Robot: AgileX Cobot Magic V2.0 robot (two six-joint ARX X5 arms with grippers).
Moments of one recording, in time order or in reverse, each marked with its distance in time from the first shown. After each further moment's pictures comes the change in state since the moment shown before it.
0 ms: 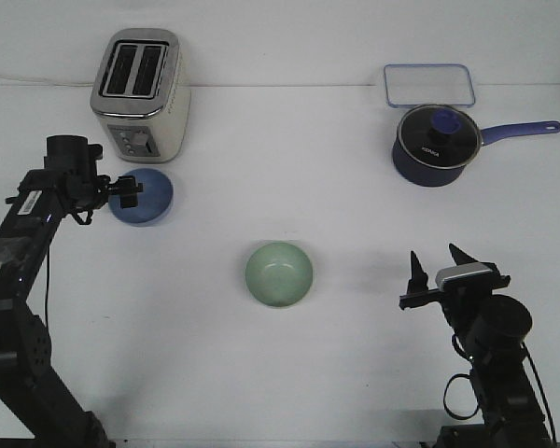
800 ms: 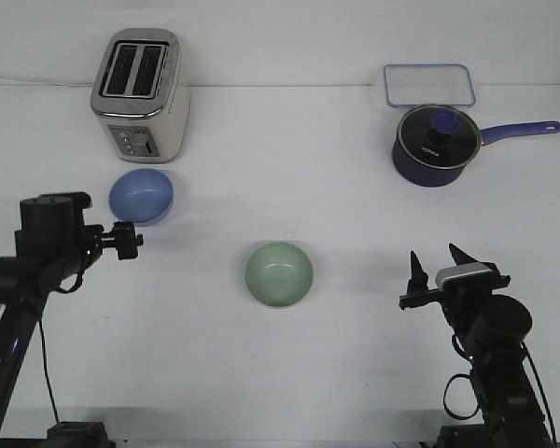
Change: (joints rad) left arm -0.108 -0.622 -0.337 -0.076 0.001 -0.080; right arm 0.000 0.000 0.000 0.000 0.000 0.000
